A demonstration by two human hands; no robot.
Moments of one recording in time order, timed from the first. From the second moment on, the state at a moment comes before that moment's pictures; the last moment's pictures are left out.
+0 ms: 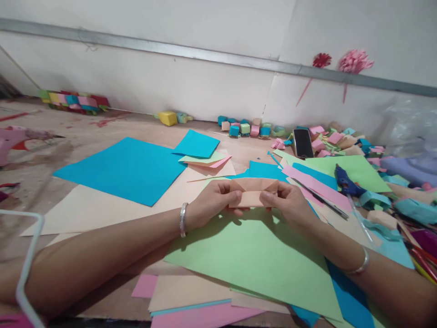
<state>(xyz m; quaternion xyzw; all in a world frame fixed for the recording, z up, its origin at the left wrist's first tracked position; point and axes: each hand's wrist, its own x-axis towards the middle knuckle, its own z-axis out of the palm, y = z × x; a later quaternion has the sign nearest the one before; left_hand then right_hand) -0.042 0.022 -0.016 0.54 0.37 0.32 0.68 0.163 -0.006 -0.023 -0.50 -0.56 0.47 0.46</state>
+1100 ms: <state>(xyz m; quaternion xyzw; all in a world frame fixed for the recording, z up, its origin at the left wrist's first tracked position) -0.054 0.040 -0.027 0.85 0.31 0.40 0.13 0.170 0.002 -0.026 -0.48 -0.51 0.57 0.42</state>
